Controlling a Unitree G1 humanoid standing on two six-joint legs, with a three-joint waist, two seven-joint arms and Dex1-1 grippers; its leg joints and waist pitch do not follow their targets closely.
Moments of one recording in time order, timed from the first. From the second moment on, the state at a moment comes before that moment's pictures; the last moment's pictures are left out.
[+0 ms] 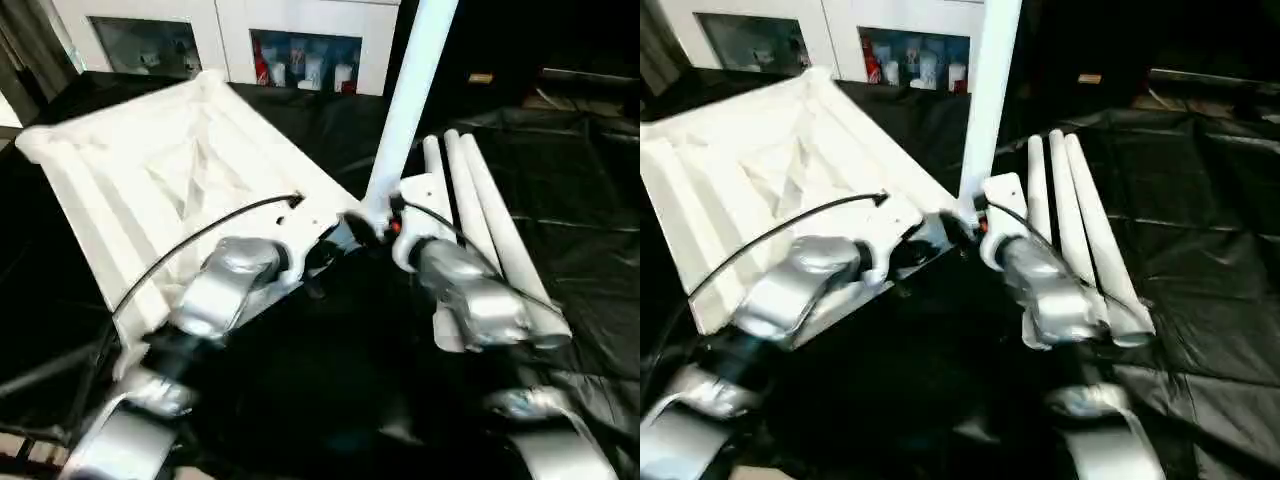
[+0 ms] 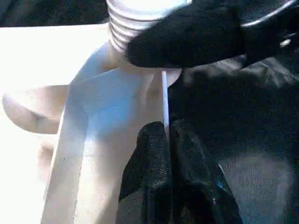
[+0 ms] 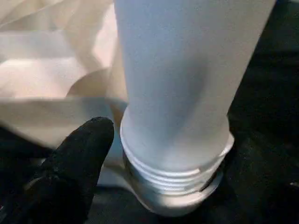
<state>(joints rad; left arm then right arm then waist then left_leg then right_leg) -0.60 0.28 -0.29 0.26 0.00 0.49 -0.78 -0.54 -0.16 0.06 0.35 0.09 0.39 0.53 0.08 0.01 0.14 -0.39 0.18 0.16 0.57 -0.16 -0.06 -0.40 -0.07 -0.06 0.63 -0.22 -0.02</state>
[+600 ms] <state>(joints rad) -0.50 0.42 -0.31 0.13 -0.07 0.43 -1.02 -0.49 -0.38 0.15 0.20 0.17 0.45 0.92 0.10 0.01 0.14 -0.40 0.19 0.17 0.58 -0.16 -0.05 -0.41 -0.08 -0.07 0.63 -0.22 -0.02</state>
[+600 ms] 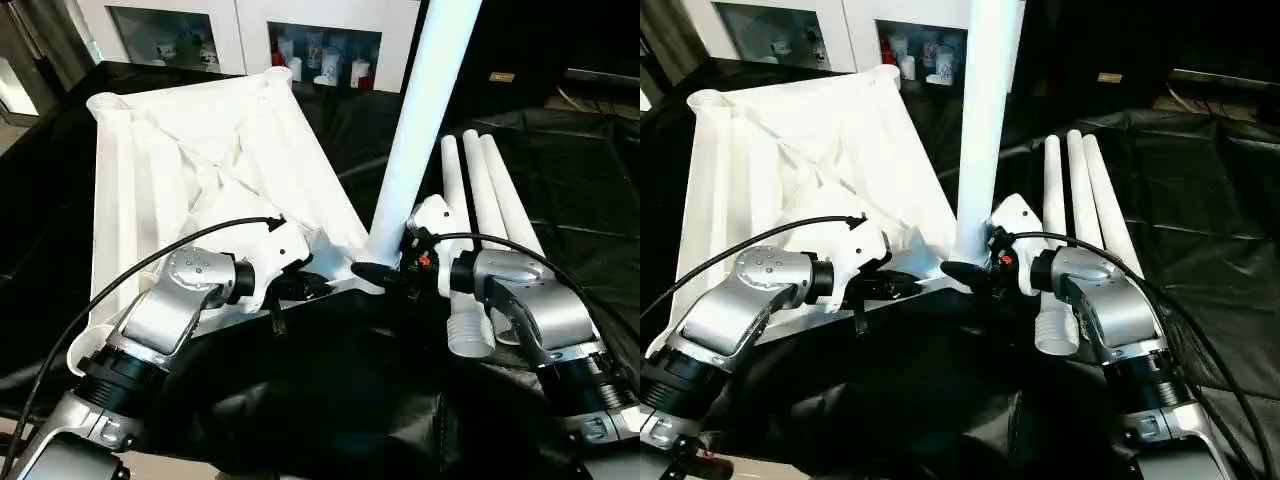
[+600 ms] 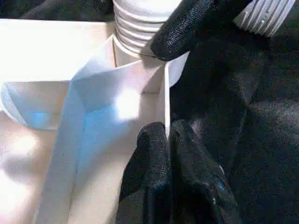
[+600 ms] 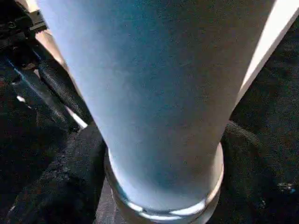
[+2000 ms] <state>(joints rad) -0.55 0.35 -0.29 0.21 -0.05 0.45 -0.95 -0.49 -0.31 0.14 0.24 0.12 0.39 0.74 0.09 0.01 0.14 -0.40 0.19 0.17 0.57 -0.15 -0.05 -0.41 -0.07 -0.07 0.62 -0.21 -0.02</state>
